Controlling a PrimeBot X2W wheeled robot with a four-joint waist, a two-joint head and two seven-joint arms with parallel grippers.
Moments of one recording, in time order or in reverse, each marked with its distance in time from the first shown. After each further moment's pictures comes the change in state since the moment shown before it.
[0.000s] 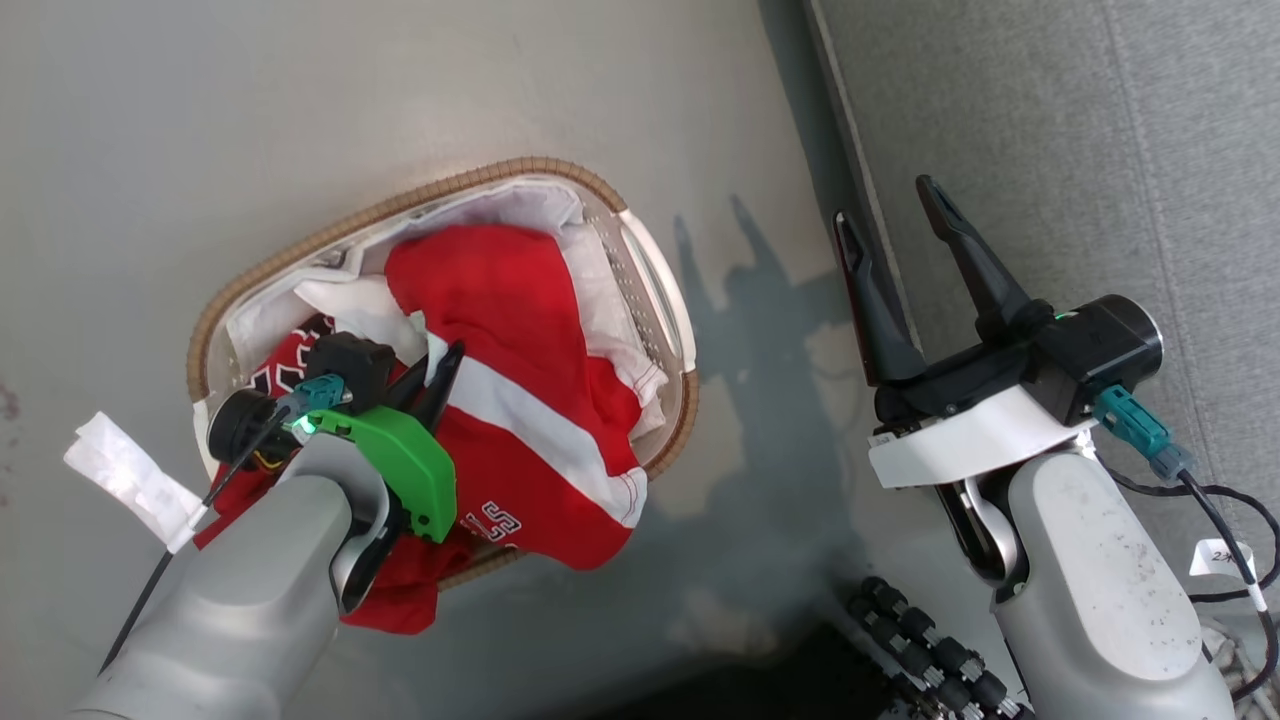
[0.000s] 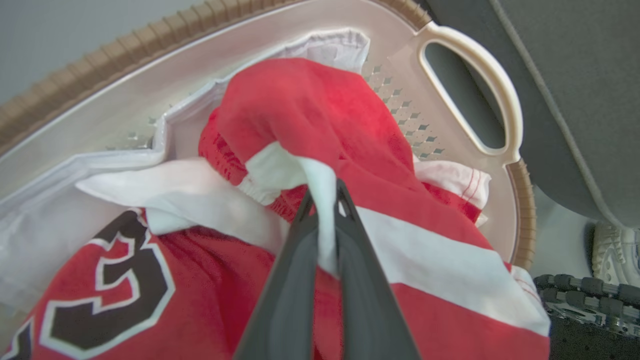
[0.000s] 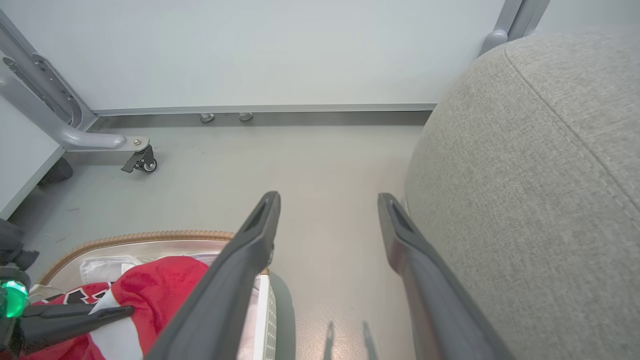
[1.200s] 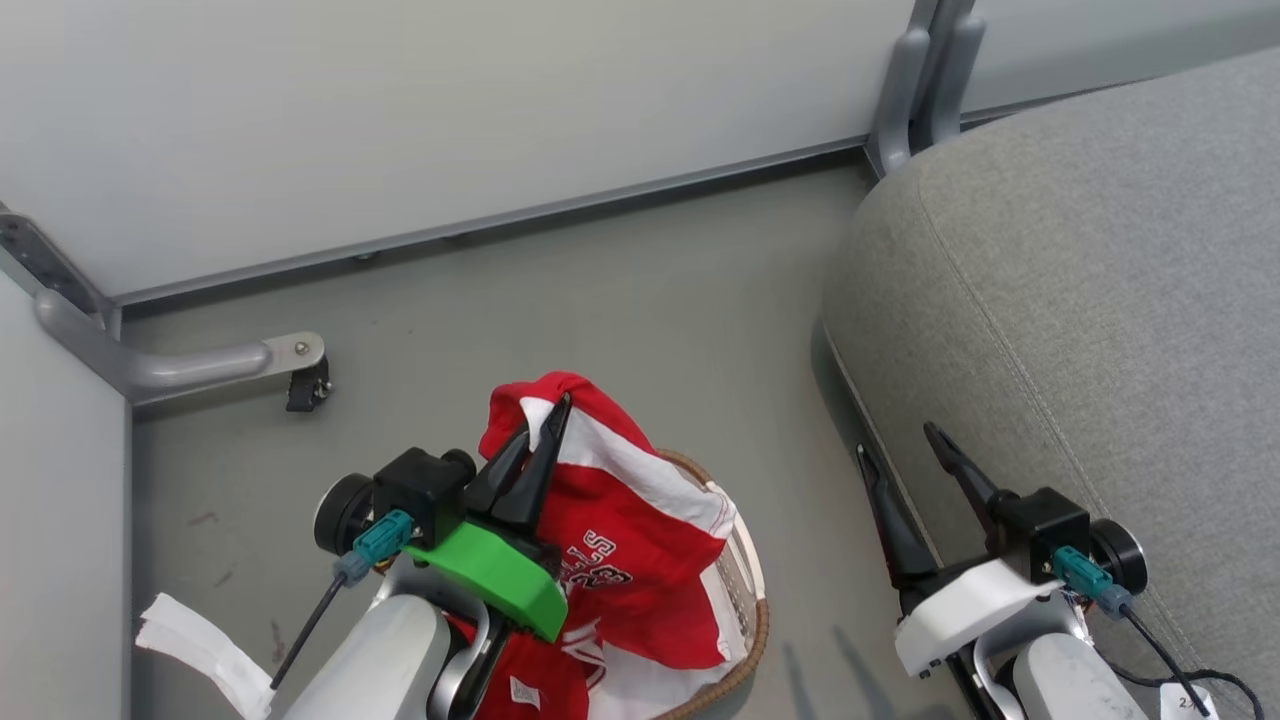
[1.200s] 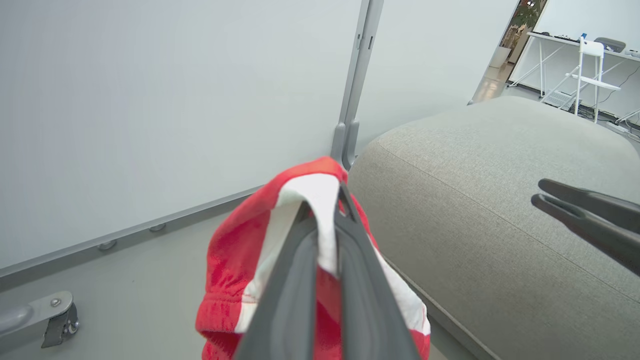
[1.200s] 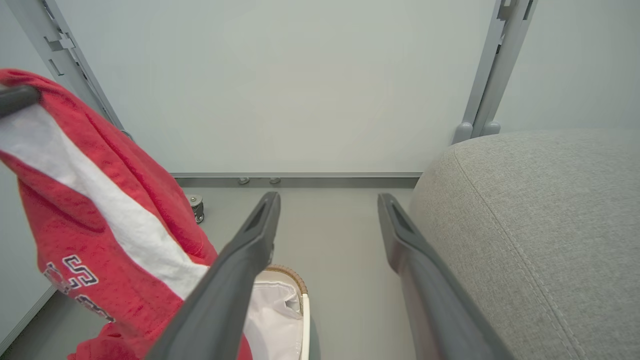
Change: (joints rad) left arm 0.418 -0.145 0.439 -0.471 0.372 0.000 -0.001; right arm 0.242 0.001 -0.039 0.203 -0.030 0.000 0.000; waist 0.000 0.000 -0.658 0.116
